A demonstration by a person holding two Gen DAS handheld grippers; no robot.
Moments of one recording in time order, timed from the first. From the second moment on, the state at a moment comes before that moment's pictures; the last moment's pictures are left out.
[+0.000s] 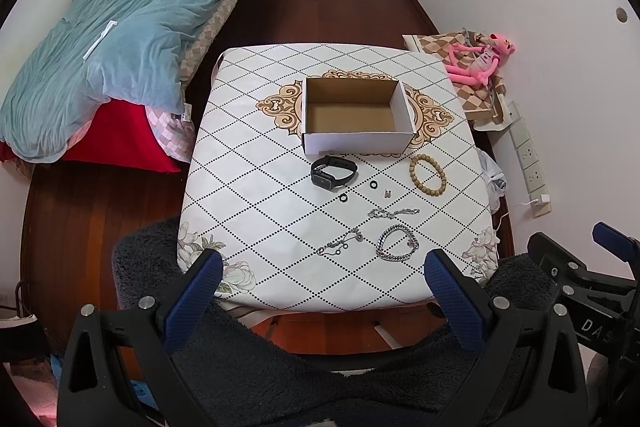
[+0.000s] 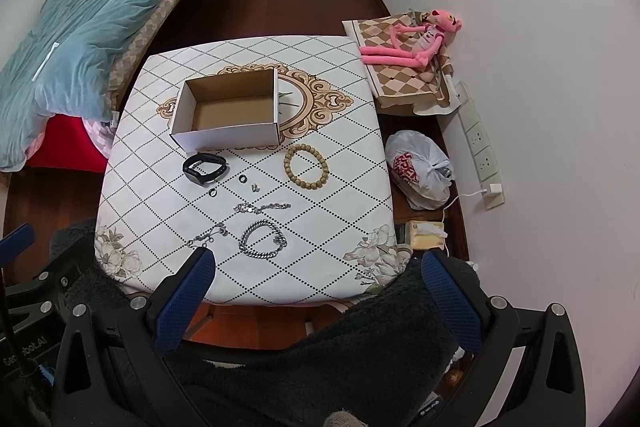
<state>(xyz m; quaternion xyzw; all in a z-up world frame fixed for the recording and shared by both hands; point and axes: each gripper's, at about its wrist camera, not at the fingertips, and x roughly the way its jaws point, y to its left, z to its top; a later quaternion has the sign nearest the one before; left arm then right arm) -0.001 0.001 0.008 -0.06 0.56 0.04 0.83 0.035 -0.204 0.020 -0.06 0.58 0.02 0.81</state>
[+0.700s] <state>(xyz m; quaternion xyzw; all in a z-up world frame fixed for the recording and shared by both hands) 0.002 0.002 0.014 -0.06 0.55 0.04 0.83 0.035 -0.206 0.024 -0.06 0.57 0.02 0.82</state>
